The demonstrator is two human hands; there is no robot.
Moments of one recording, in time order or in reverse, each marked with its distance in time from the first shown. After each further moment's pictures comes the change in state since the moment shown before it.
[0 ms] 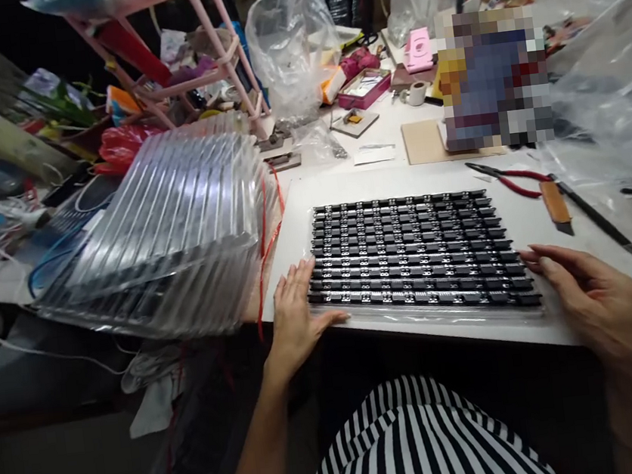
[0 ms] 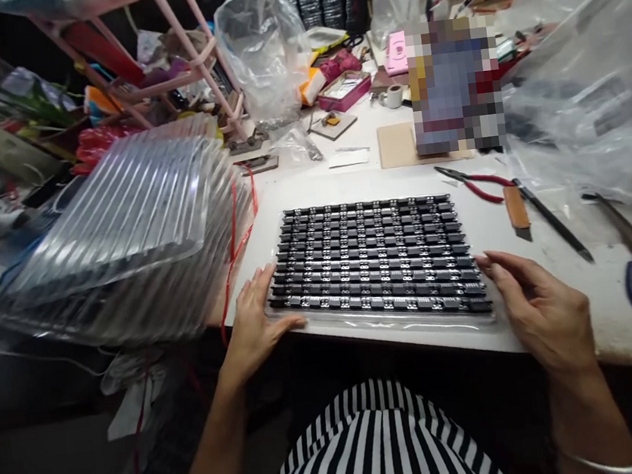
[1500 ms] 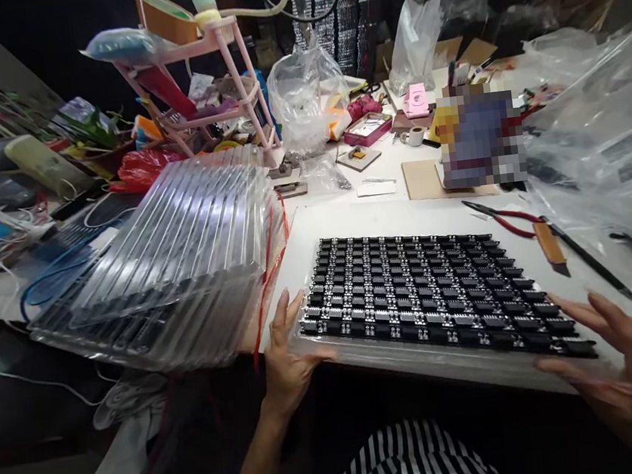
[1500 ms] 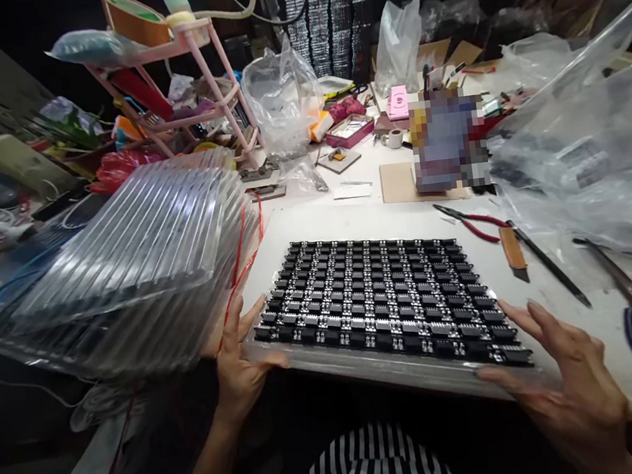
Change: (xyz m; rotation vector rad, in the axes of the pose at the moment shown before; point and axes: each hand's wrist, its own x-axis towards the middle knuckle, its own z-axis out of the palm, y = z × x) left_hand -0.011 -0.004 0.004 -0.501 0.376 -0.027; right_hand -0.012 0.011 -0.016 -0.388 0.177 -0.816
